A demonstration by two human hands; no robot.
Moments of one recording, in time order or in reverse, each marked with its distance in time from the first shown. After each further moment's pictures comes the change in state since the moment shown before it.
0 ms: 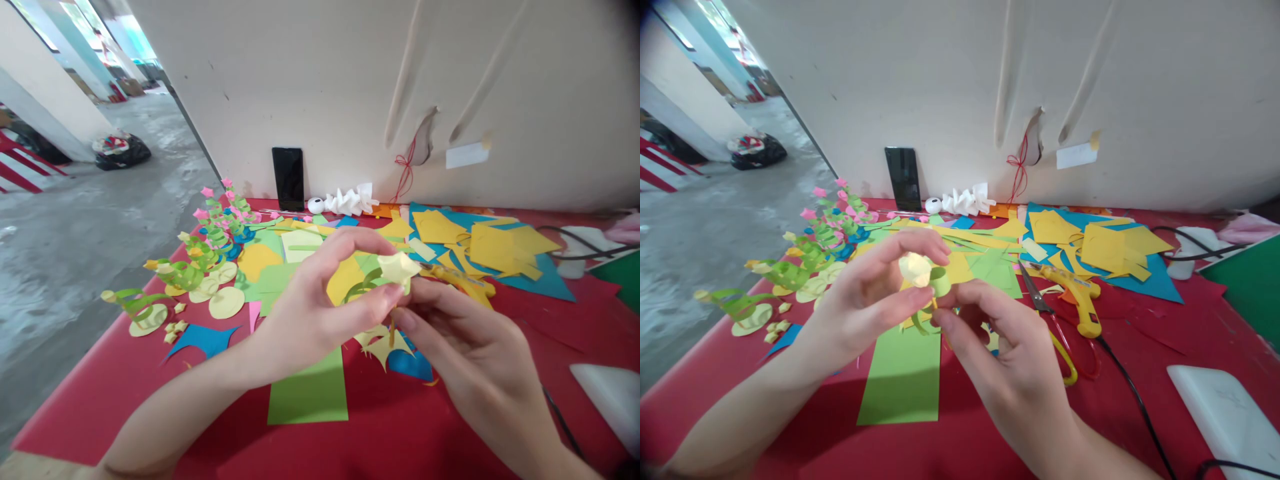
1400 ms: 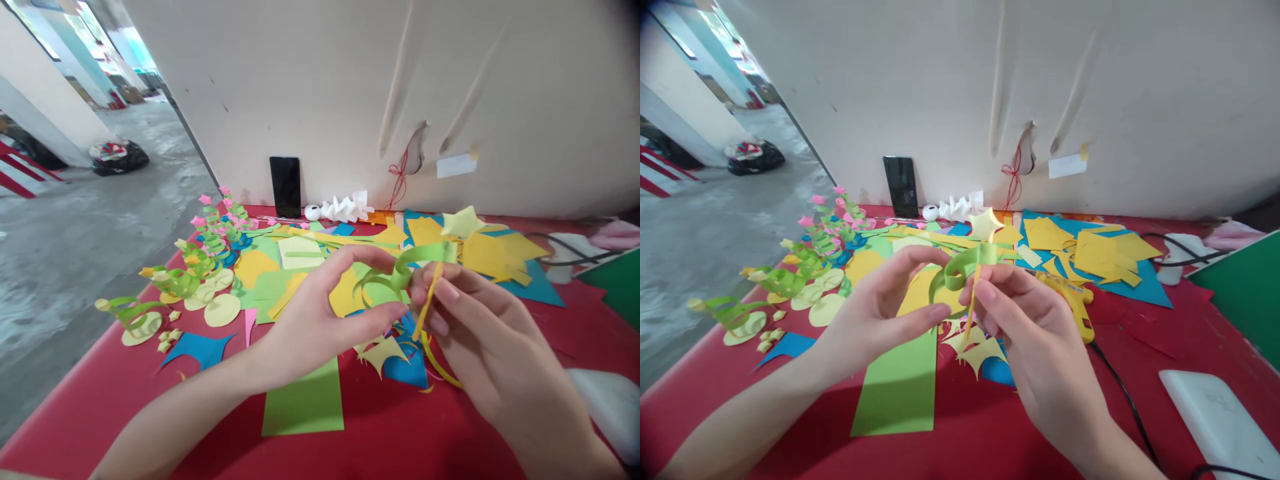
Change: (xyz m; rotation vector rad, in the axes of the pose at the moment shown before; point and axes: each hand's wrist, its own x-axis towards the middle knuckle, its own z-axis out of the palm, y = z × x) left_hand -0.001 -0.013 0.008 -0.094 -0.042 -0.028; right_hand 0.014 0.000 -0.019 0.445 0.088 0.238
